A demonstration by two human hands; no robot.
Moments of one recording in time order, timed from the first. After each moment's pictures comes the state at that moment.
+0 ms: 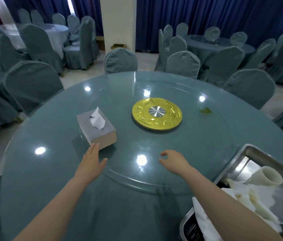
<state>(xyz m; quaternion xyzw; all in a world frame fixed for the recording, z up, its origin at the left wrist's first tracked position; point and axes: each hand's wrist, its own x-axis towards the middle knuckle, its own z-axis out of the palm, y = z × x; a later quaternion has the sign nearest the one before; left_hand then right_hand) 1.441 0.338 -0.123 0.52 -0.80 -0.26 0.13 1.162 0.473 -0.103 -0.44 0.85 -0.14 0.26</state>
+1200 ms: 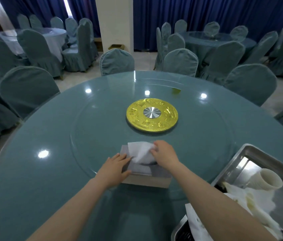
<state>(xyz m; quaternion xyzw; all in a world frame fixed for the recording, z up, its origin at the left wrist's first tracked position) 1.347 0.363 -0.128 0.35 -0.92 -0.15 -0.04 1.143 0.443 -0.091 -0.50 0.81 -0.25 0.16</state>
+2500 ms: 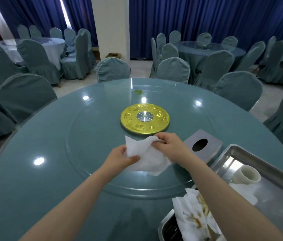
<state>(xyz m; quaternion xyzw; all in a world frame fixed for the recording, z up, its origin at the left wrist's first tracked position) 1.315 0.428 -0.044 0.38 -0.72 -0.54 0.24 1.130 0.520 -0.001 -0.51 0.67 -0.44 0.30</state>
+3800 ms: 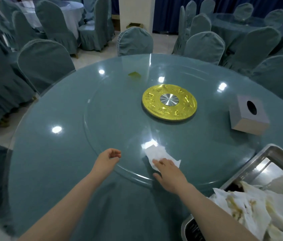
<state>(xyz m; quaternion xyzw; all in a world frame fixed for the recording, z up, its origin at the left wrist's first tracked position) 1.406 0.369 -0.150 0.56 -0.60 -0.53 0.23 1.176 0.488 -0.195 -0.64 0.74 -0.02 0.21</state>
